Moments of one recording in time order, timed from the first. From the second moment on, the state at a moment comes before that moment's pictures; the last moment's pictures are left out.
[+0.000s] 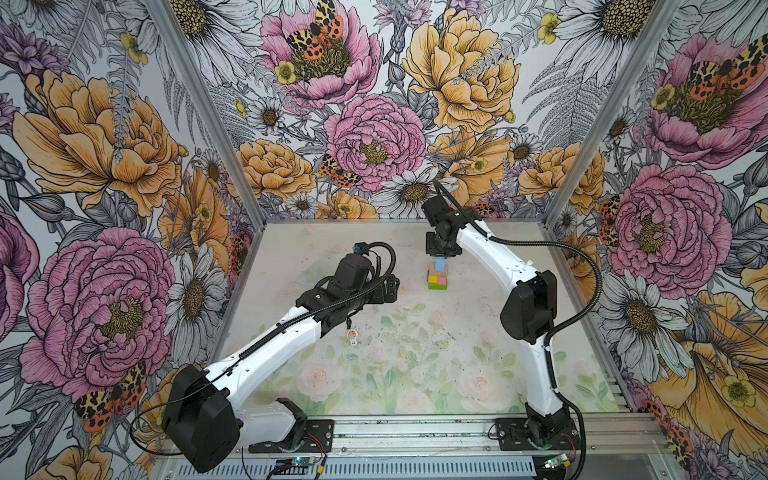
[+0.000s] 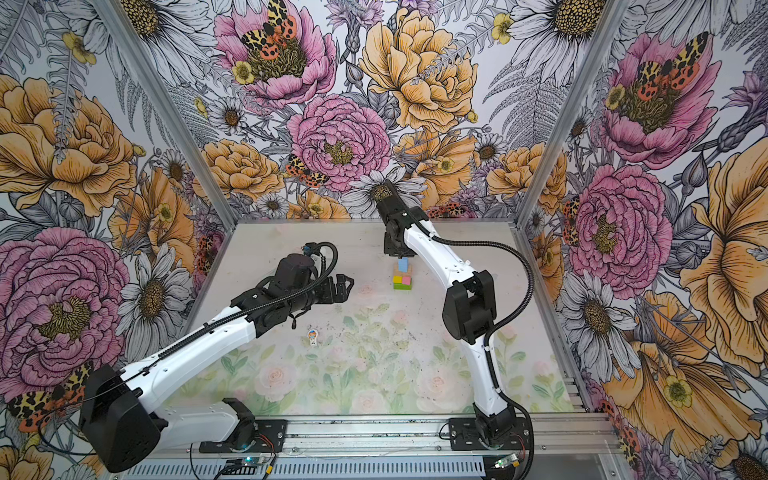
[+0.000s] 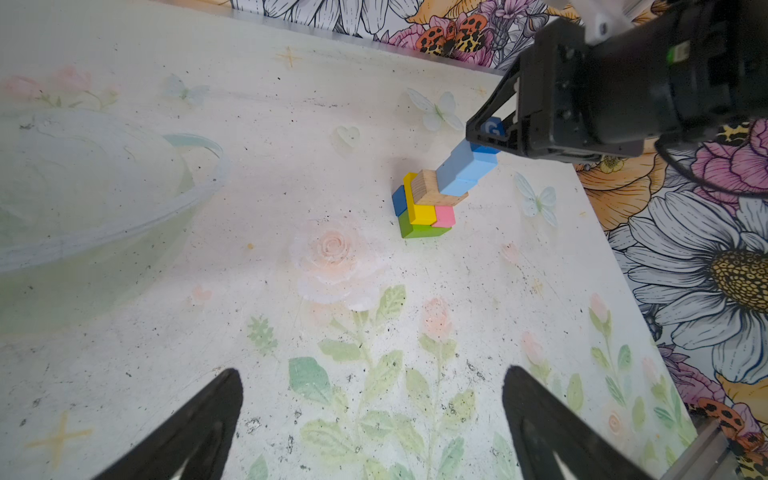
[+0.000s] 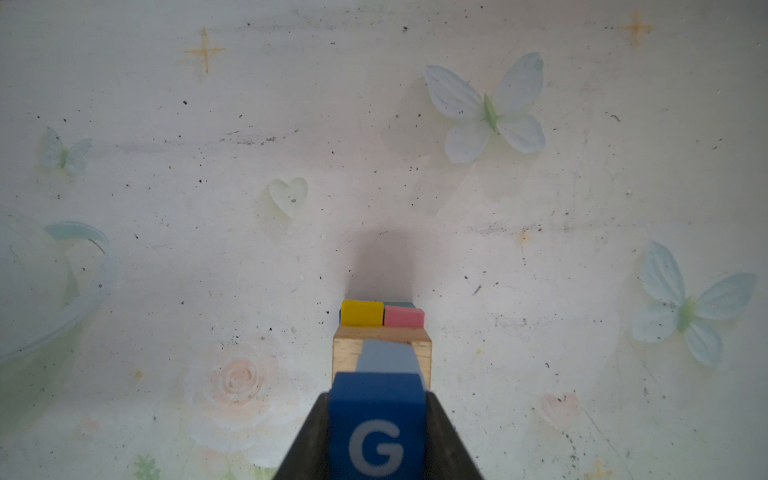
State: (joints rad) left arm -0.63 1.26 1.00 -0.37 -0.05 -0.53; right arm 0.48 2.21 2.20 -1.18 0.22 0.48
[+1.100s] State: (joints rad) left arm -0.63 1.26 1.00 -0.37 -0.05 -0.53; right arm 0.47 2.21 2.20 -1.18 0.23 0.48
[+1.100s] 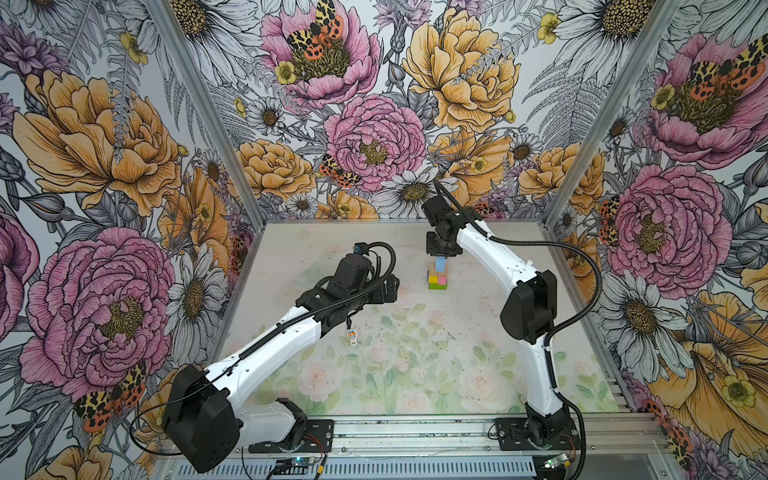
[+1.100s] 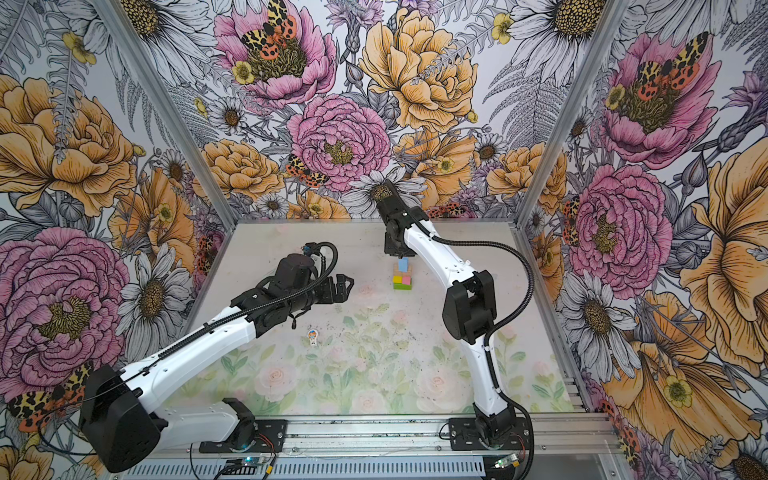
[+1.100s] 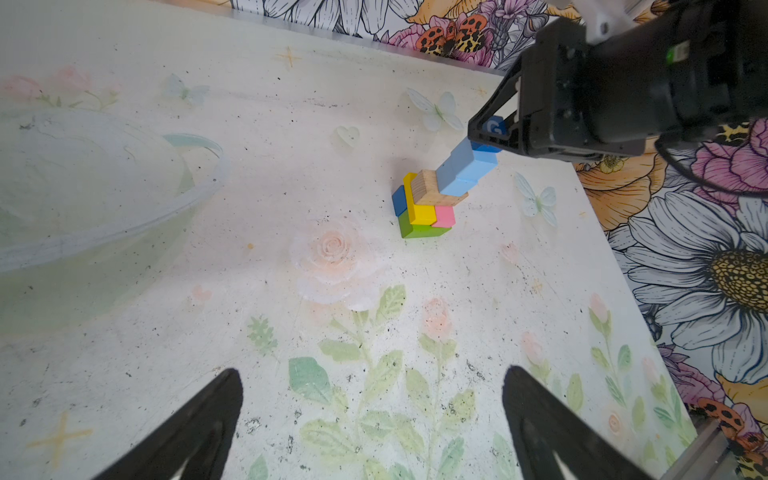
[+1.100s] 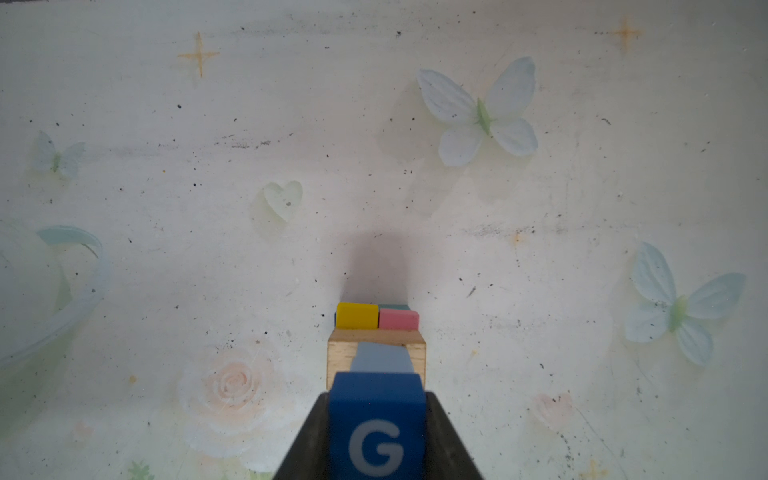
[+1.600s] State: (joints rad) left arm -0.63 1.26 1.00 -0.37 -0.05 -0.53; right arm 0.47 2.21 2.20 -1.18 0.23 0.48
